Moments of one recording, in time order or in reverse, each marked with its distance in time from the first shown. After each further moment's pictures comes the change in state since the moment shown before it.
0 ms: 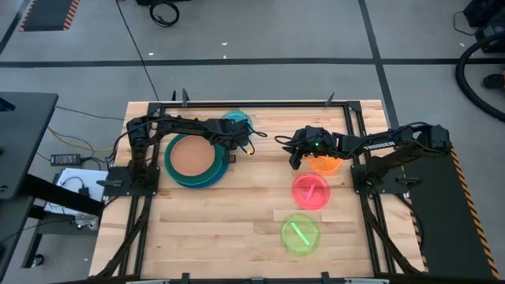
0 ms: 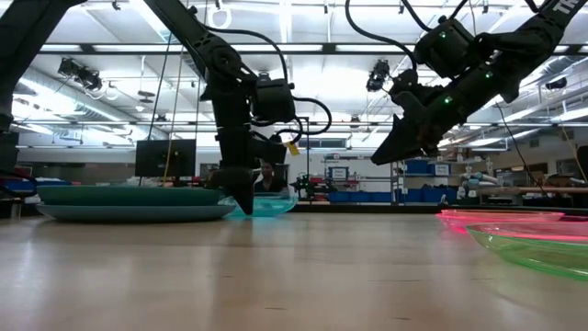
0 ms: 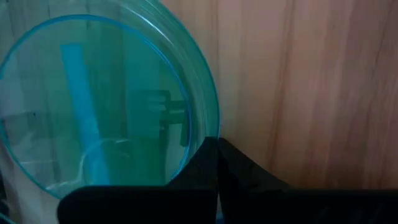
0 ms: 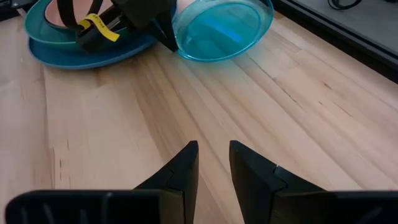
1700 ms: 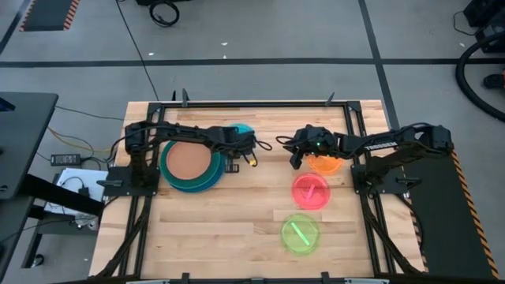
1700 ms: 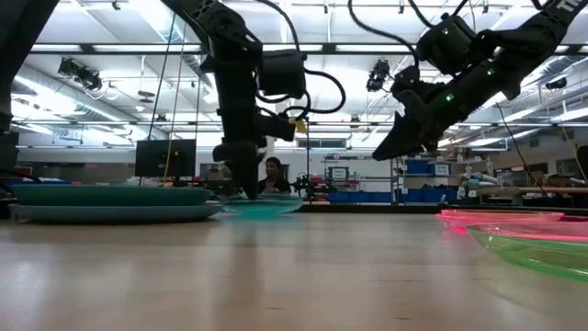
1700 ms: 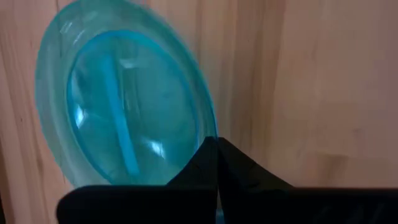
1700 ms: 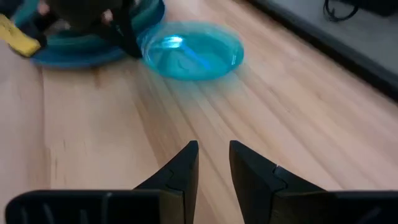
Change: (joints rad) left arm -0.139 -0.039 0.081 -0.154 -0.019 -0.150; right arm 0.002 -0.024 -0.001 -0.010 0.015 -0.042
